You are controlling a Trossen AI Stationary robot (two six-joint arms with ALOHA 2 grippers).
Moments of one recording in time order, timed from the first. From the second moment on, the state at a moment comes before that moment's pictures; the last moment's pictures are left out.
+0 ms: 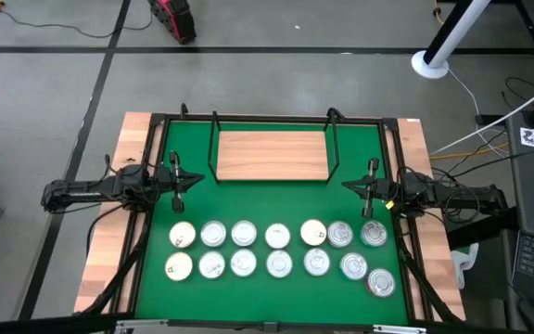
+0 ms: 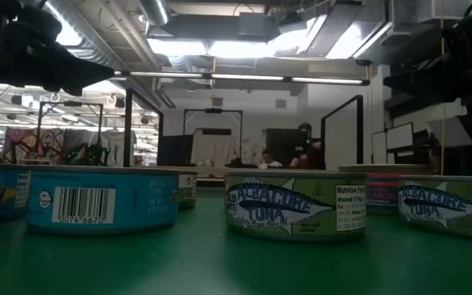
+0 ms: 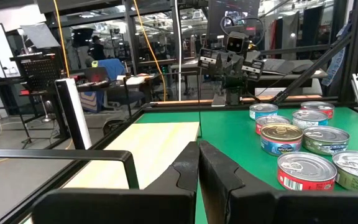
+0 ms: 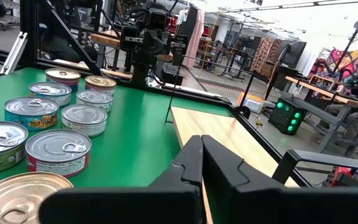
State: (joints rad) left arm 0.08 0.01 0.01 0.03 -0.16 0.10; right arm 0.00 0.03 0.02 0.01 0.14 -0.27
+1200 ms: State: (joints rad) left arm 0.08 0.01 0.01 0.03 -0.16 0.02; right arm 0.00 0.03 0.02 0.11 0.02 0.00
